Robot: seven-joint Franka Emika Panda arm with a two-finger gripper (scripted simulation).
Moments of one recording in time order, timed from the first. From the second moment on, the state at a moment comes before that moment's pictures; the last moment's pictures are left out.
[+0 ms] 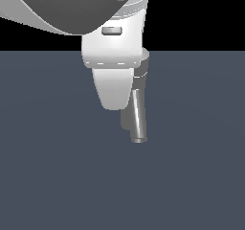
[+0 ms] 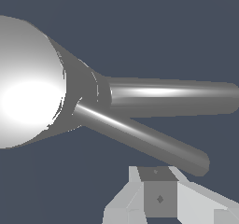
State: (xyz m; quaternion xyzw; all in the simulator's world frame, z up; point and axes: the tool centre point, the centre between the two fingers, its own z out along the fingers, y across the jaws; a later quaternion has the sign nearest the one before) arm -0.120 0.015 0.229 -0.69 0.66 -0.21 0.21
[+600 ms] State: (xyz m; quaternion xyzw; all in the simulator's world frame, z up) arm -0.125 0.009 0.226 -0.69 0.66 -0.21 0.21
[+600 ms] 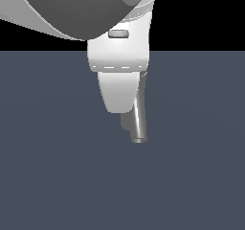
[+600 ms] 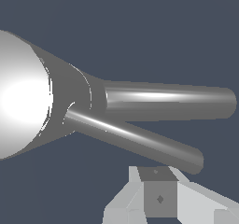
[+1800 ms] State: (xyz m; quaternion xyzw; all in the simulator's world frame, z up) arm -0.129 -0.027 0.223 -0.69 0.66 -0.20 0.21
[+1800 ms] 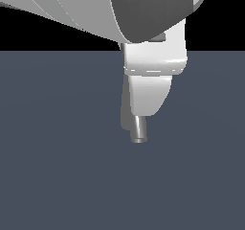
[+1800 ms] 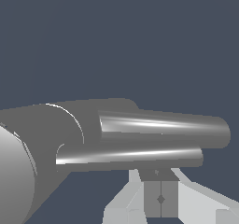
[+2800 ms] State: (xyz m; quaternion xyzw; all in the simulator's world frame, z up) arm -0.123 -0.056 0.225 -0.70 0.65 -0.20 0.21
